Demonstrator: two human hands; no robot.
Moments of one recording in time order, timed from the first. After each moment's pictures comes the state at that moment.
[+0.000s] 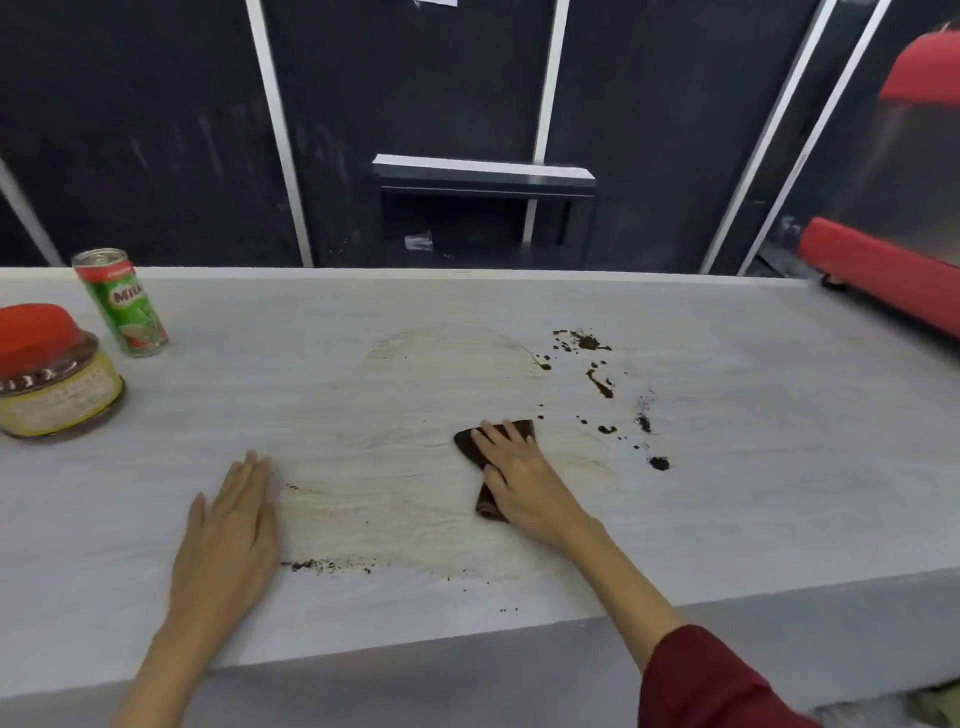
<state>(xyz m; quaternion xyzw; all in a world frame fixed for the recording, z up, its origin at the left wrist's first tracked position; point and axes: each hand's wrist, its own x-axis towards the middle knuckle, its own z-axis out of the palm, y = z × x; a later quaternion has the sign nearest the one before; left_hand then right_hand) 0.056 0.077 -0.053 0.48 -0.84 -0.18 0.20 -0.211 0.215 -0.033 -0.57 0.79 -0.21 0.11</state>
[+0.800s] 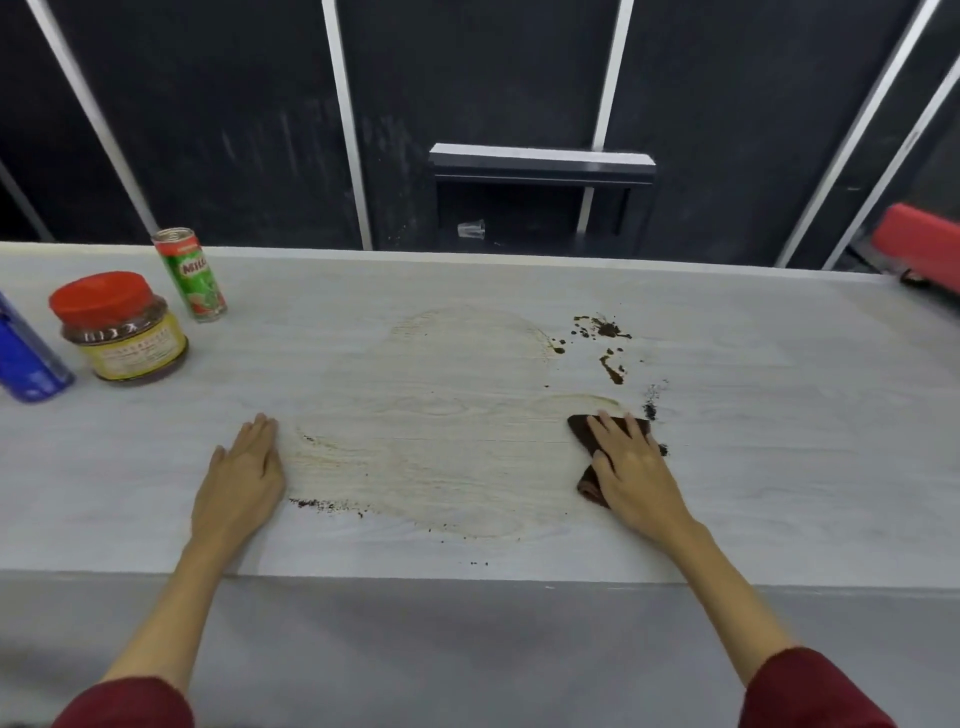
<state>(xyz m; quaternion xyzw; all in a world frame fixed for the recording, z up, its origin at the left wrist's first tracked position) 0.056 0.091 -0.048 0.55 -0.80 -0.16 0.17 -0.297 0.301 -0.041 -0.52 0.83 -0.19 0.06</state>
